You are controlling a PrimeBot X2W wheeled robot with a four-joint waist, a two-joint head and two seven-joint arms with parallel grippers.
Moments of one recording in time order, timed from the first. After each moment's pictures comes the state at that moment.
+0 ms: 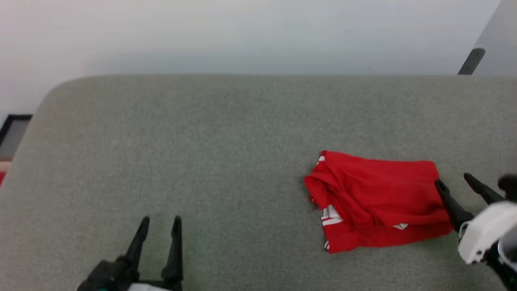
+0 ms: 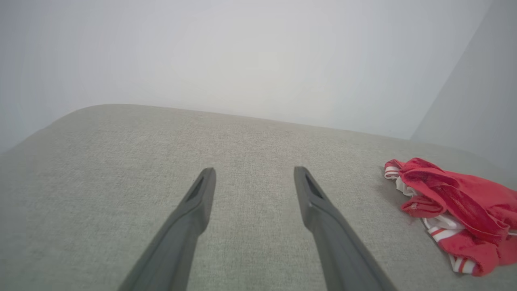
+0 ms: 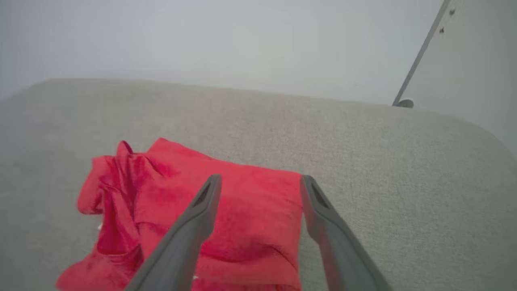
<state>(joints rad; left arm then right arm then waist) 0.07 0.06 0.01 0.09 -0.22 -0.13 -0.26 -0.17 -0.41 0.10 0.13 0.47 0.13 0.17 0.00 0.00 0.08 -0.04</state>
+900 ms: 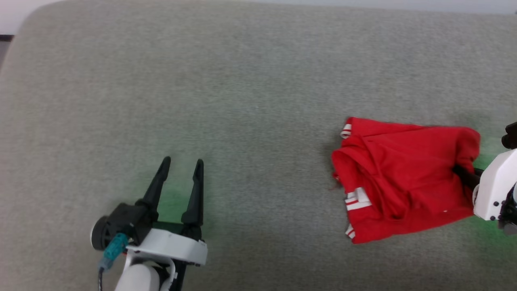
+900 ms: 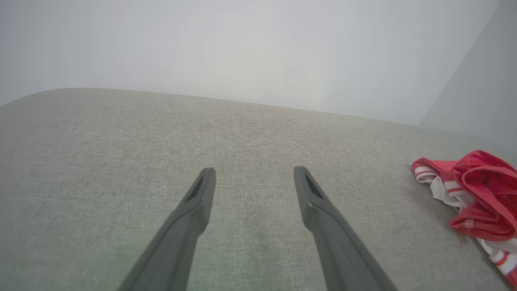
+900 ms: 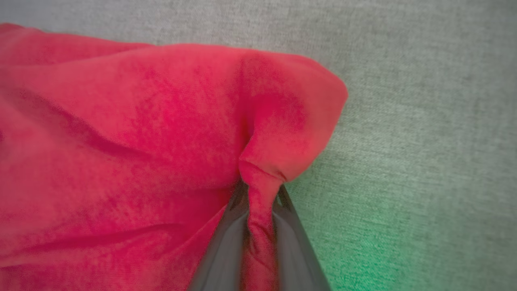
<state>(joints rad) -0.18 0.06 -0.08 0.15 -0.20 -0.13 -0.26 -0.46 -0.49 0.15 0.35 0.65 0.13 0.66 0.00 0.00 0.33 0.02</state>
